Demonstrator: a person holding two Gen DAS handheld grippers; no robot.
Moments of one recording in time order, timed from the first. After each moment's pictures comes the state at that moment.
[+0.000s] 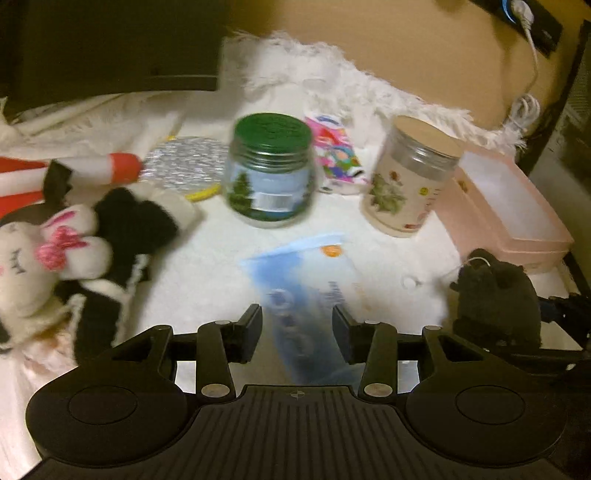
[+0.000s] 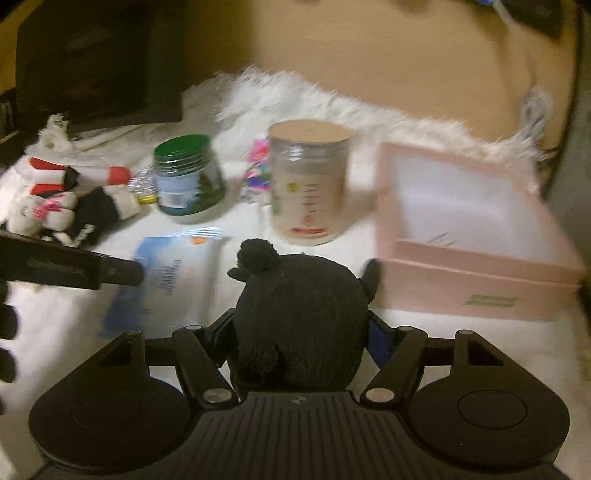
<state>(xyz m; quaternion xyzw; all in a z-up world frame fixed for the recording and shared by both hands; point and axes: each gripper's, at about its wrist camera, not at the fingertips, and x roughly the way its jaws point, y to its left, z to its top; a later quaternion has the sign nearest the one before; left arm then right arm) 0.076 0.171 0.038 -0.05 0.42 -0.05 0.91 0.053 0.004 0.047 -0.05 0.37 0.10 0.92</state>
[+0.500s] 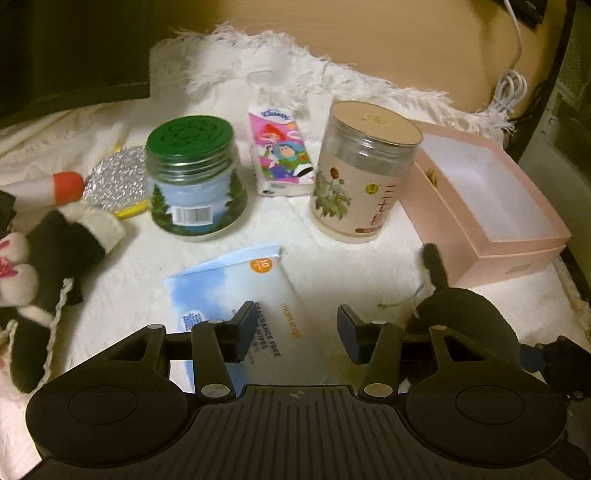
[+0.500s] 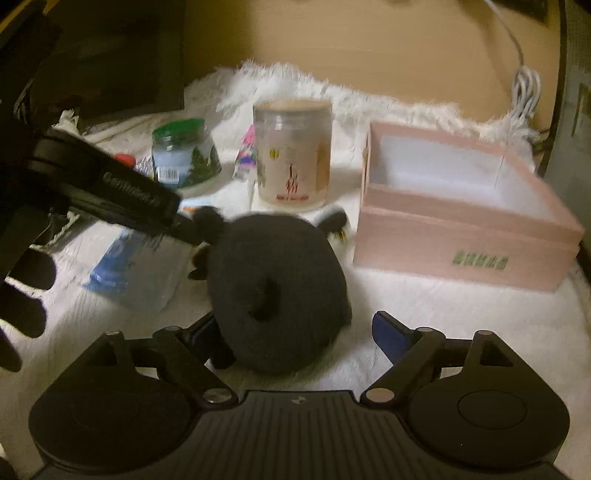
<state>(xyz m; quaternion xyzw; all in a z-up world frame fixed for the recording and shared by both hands) 0.100 0.117 0.033 -0.03 0.42 -0.06 0.90 0.037 -0.031 0.020 -0.03 0.37 0.14 0.92</state>
